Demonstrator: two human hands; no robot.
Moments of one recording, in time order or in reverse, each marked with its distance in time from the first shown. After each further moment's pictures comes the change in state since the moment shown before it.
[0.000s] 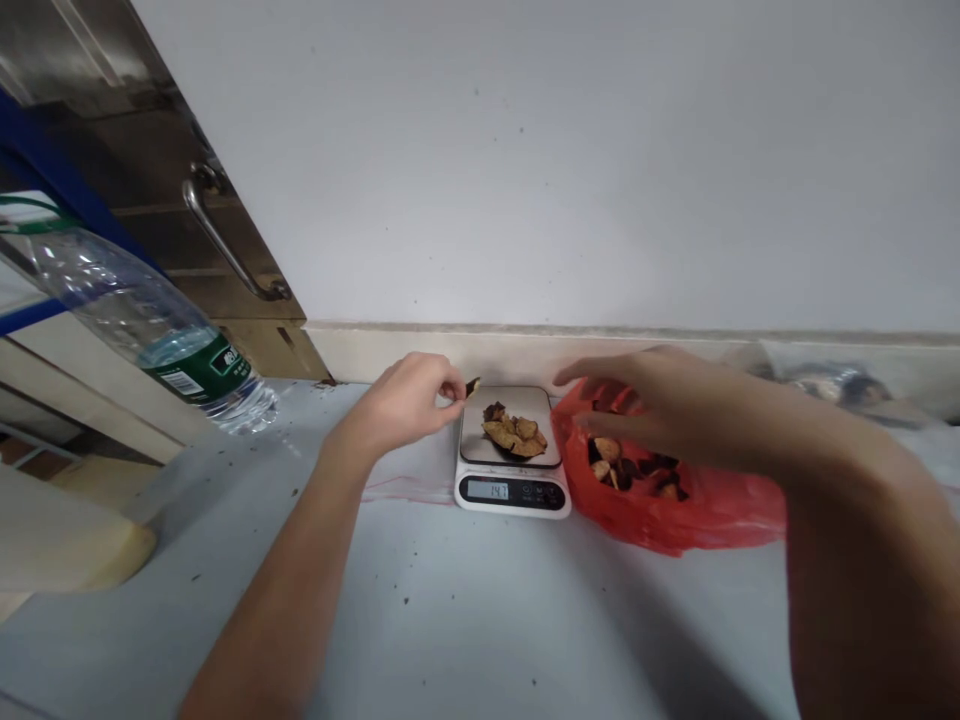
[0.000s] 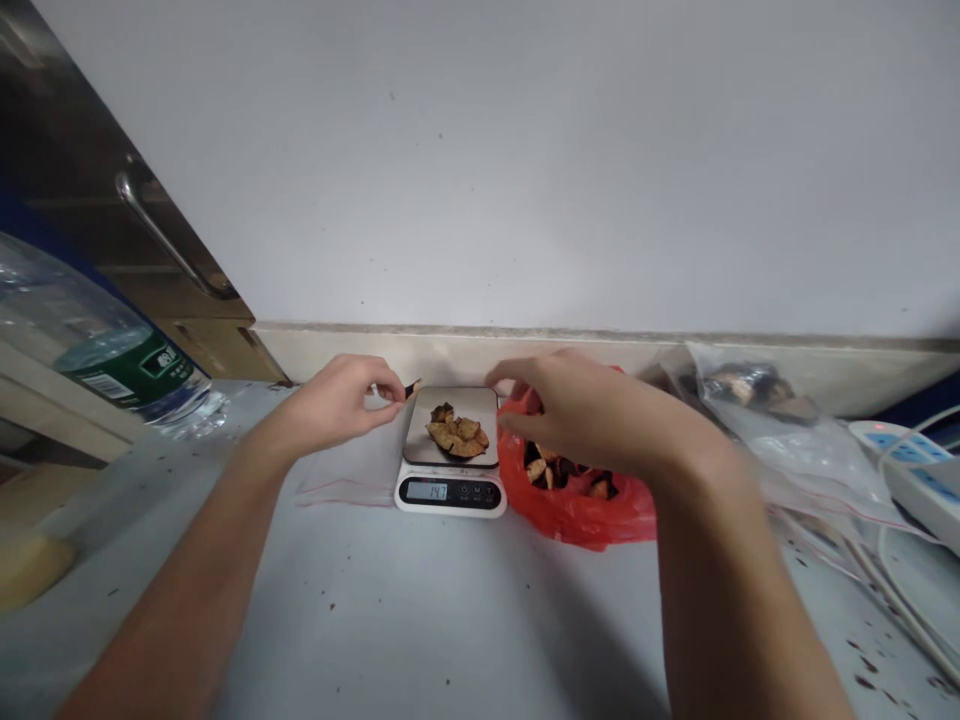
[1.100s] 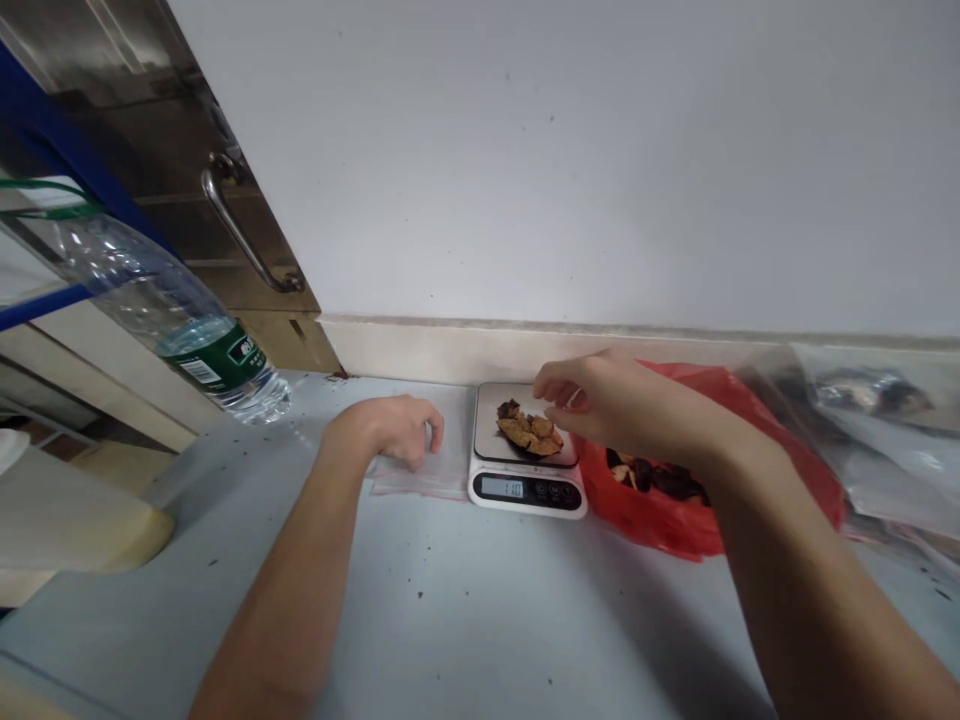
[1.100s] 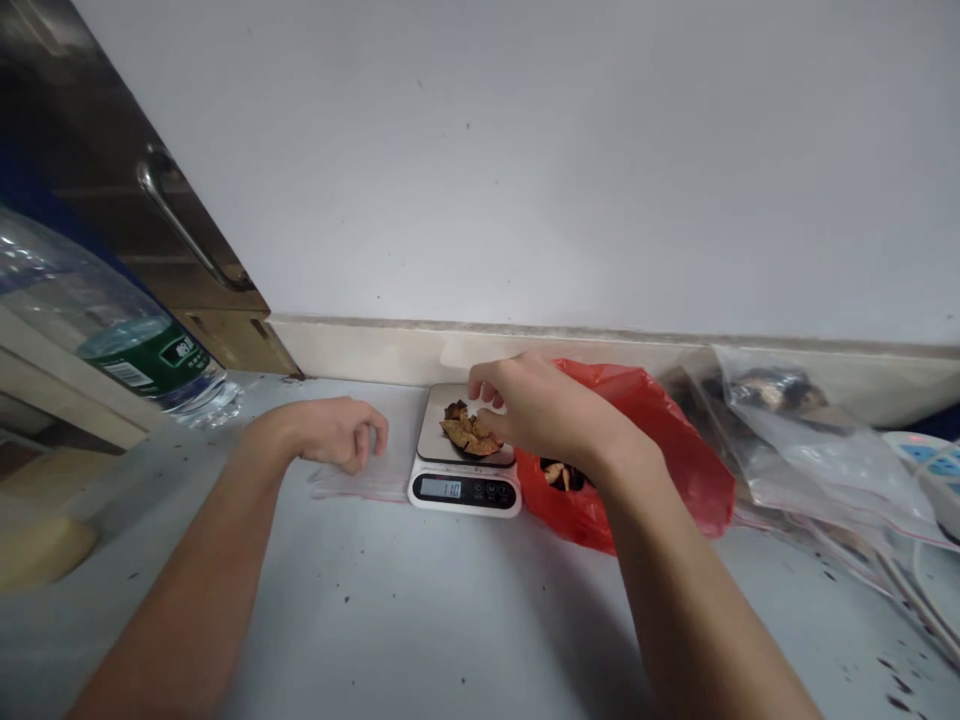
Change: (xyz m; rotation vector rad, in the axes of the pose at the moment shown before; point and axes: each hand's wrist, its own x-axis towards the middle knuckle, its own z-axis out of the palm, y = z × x) left_hand -0.008 -0.020 -0.004 0.017 -0.666 -0.368; right_hand 0.028 -0.030 0.024 -0.055 -0.129 0.082
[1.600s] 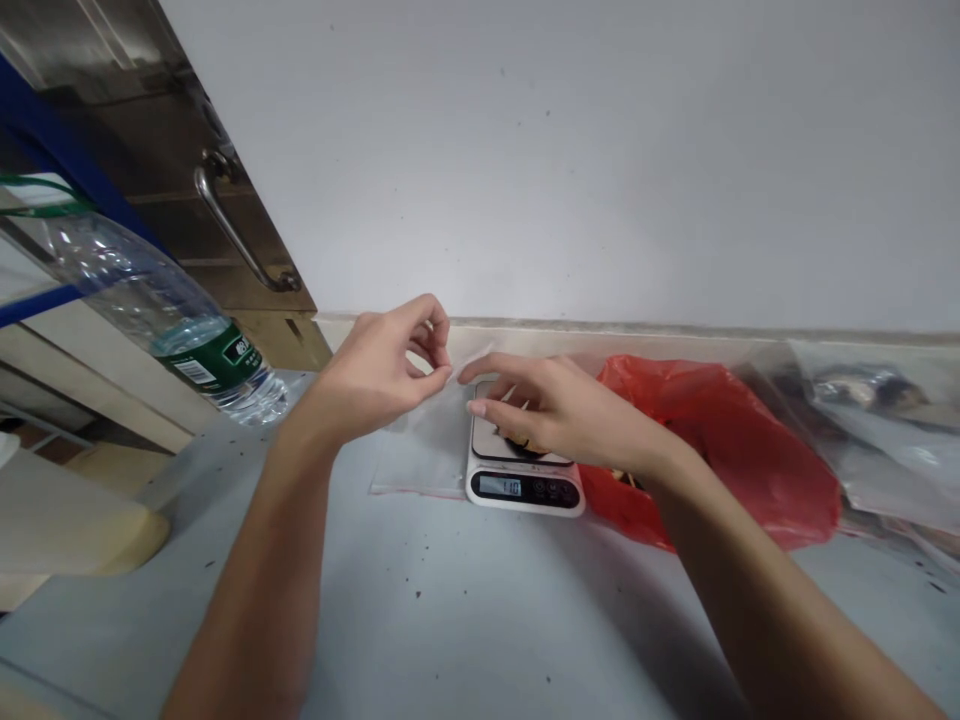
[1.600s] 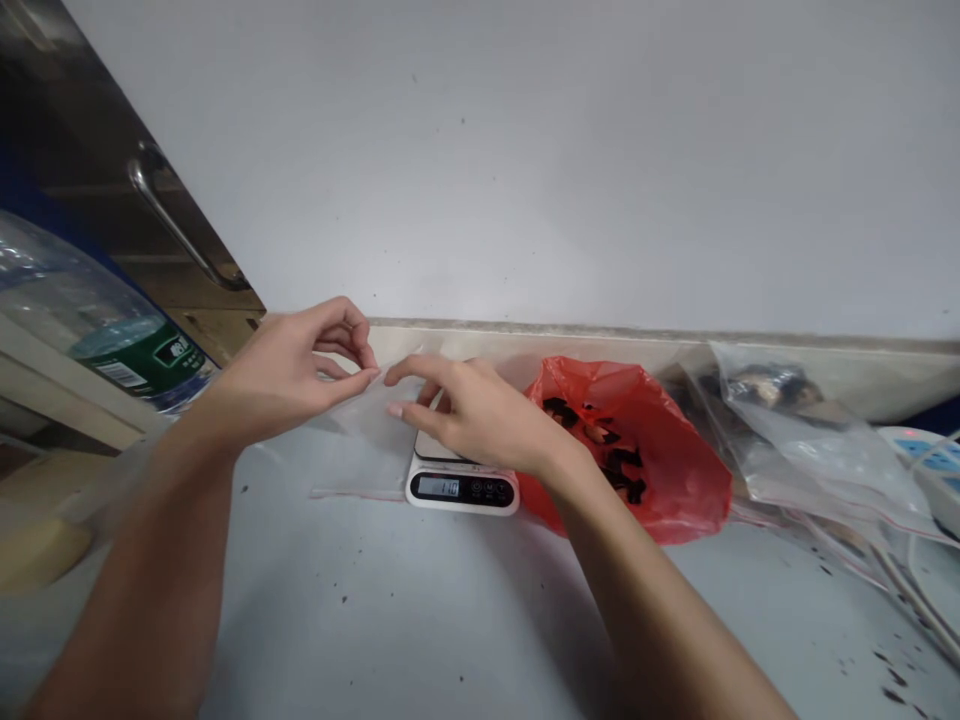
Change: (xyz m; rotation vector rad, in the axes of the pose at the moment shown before) left_hand -0.040 0.009 -0.012 -0.420 0.871 0.506; right_hand 0.006 -0.027 0.016 0.522 0.032 -0.290
